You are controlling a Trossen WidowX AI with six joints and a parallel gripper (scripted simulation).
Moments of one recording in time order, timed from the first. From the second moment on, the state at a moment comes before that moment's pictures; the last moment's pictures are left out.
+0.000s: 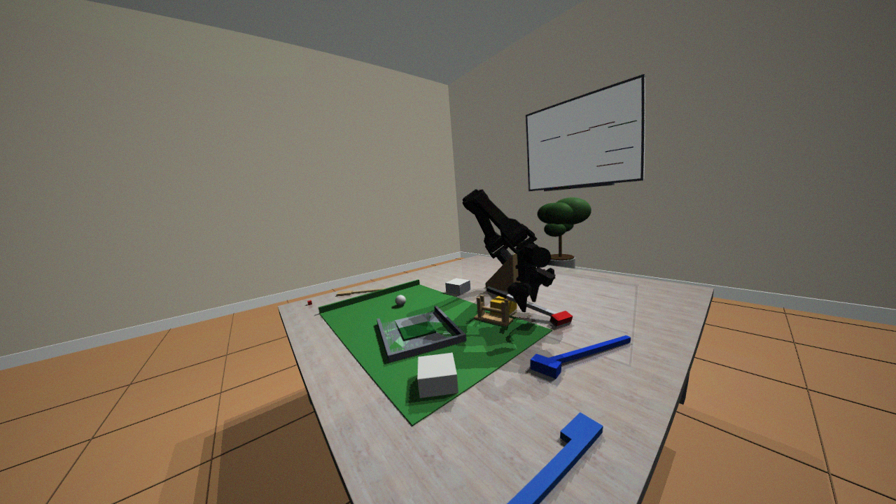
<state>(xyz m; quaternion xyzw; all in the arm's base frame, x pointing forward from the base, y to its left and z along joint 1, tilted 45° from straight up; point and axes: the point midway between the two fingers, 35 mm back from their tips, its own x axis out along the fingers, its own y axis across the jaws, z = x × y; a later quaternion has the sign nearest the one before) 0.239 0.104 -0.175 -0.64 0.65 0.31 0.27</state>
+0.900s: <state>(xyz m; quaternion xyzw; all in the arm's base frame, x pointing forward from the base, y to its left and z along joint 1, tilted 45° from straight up) 0.239 0.090 -0.190 -0.64 0.65 0.31 0.27</state>
